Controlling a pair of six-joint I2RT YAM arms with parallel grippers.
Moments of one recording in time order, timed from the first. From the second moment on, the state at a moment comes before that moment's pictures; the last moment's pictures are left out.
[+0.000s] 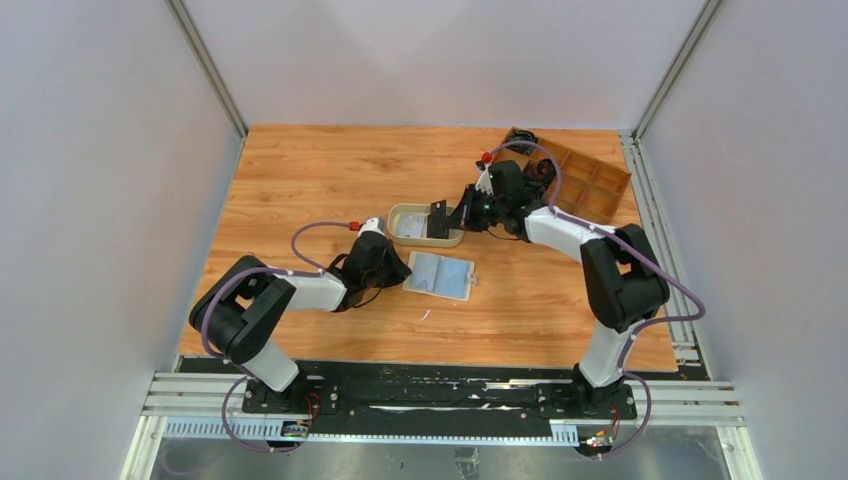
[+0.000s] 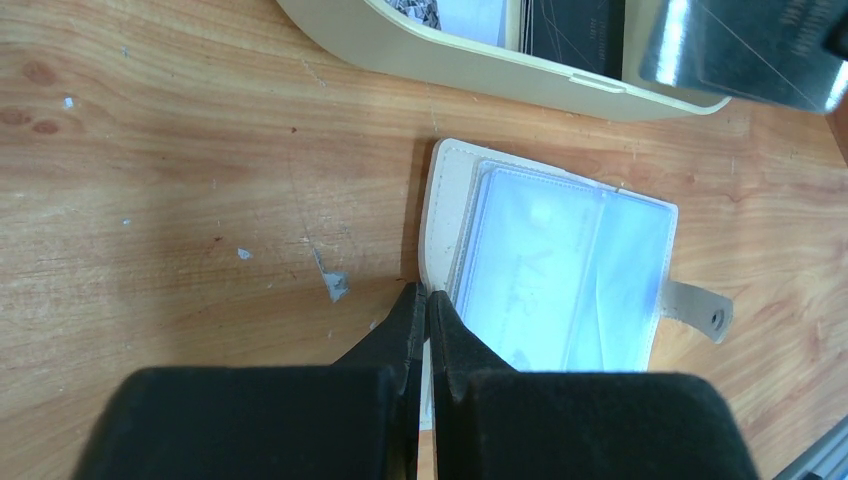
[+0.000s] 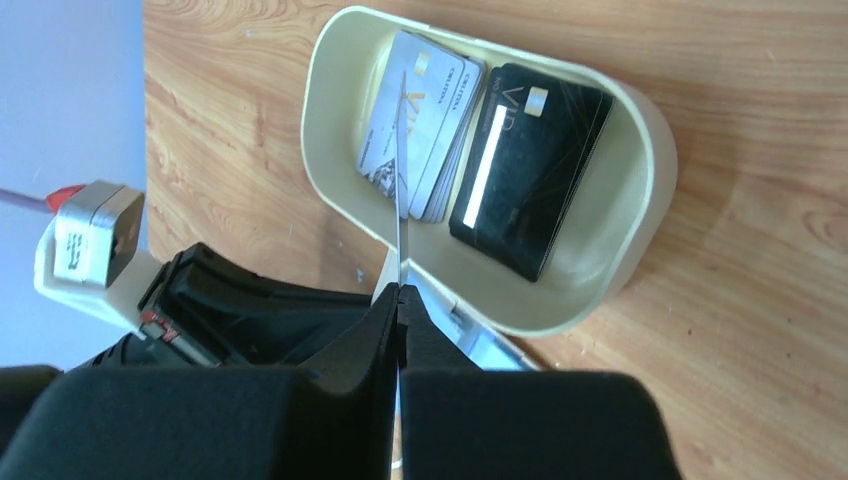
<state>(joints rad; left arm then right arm) -0.61 1.59 0.53 0.38 -0.04 -0.80 0.44 1.76 1.12 0.02 -0.47 0.61</state>
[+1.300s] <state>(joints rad) -0.61 1.60 0.58 0.31 -0.04 -0.80 0.40 1.92 1.27 -0.12 -0.40 0.52</state>
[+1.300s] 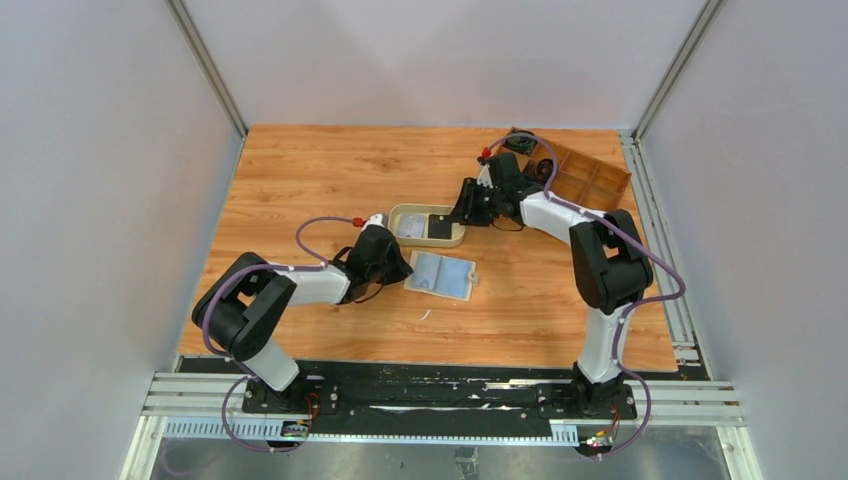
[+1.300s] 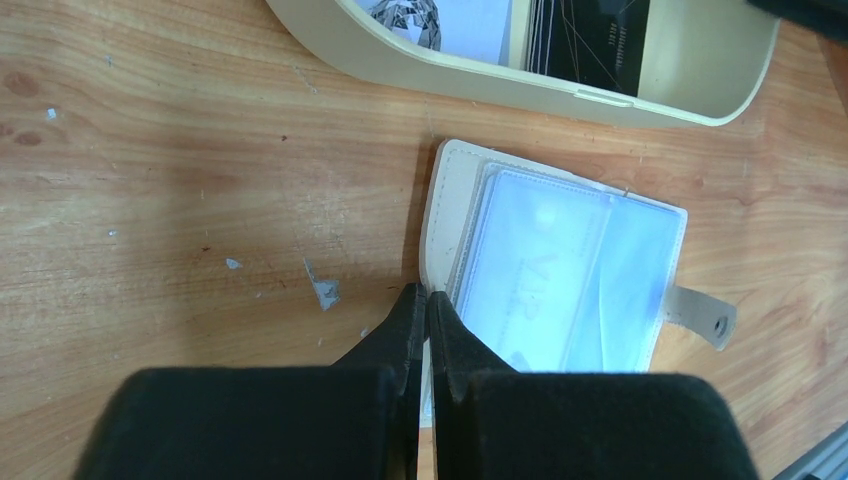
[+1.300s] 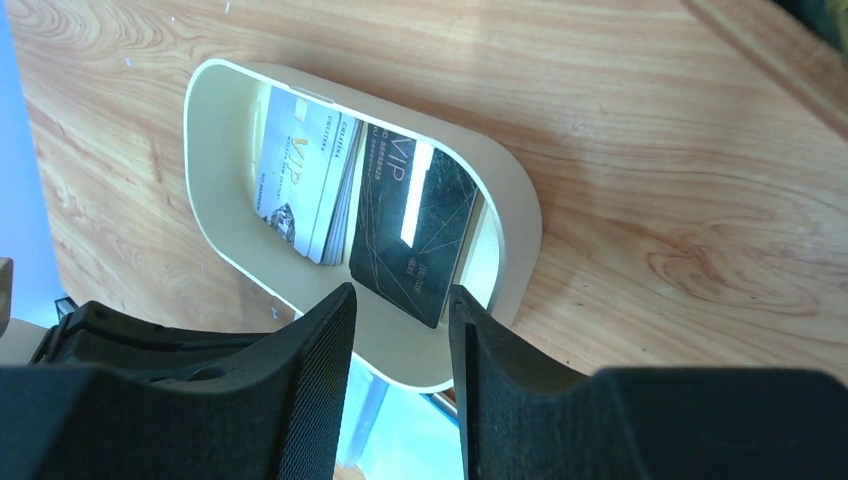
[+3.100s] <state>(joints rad) -0.61 1.42 0.74 -0.10 0.00 -0.87 0.75 1.82 1.23 -0.27 -0.10 0.48</state>
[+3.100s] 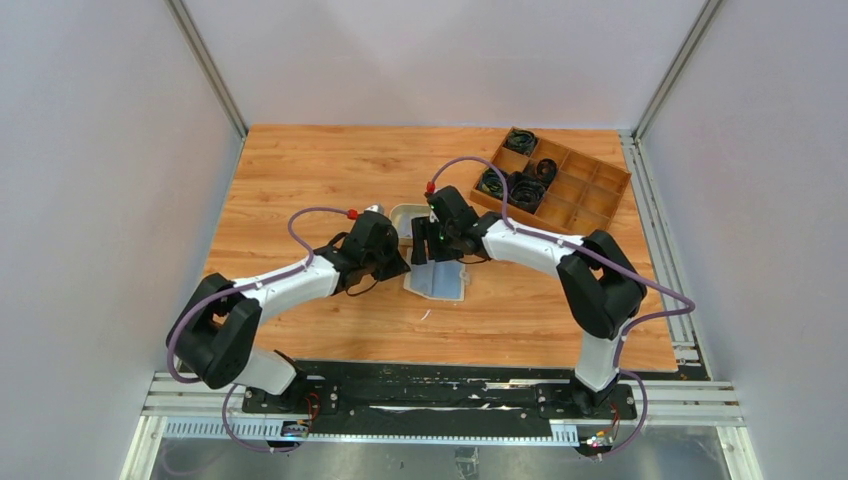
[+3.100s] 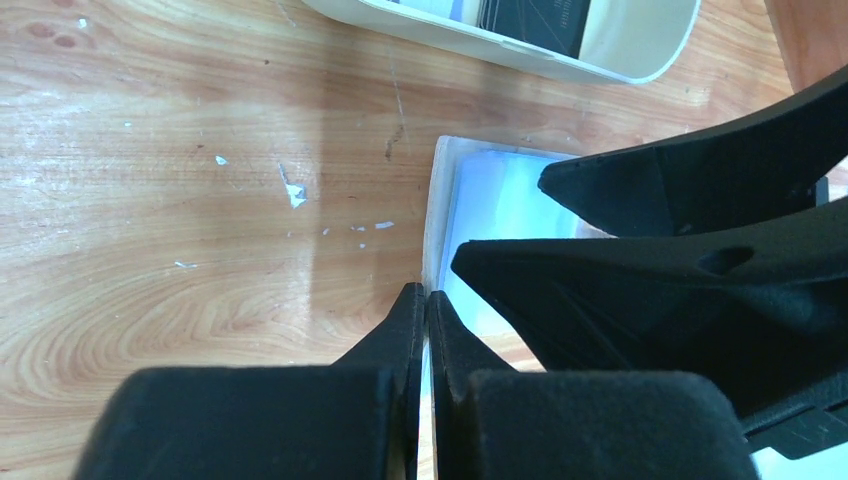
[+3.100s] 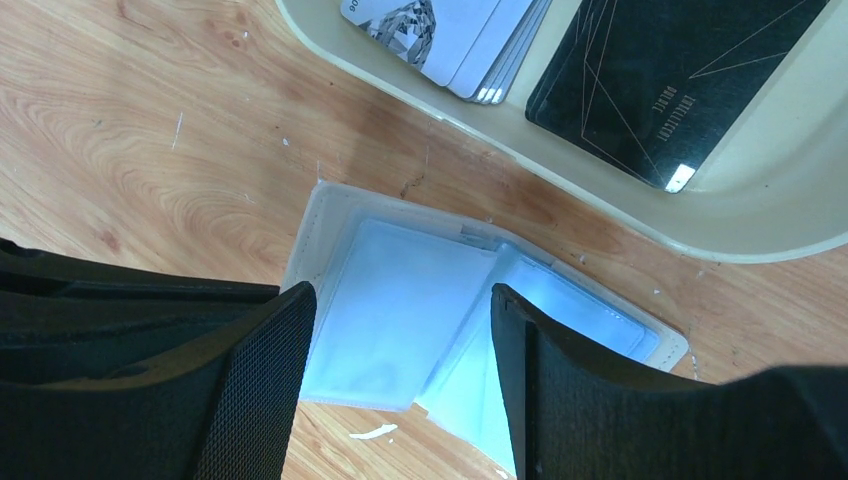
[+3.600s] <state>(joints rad) -0.61 1.47 0.74 -0.11 -0.04 -0.87 0.76 1.87 1.23 -0.27 -0.10 0.48</state>
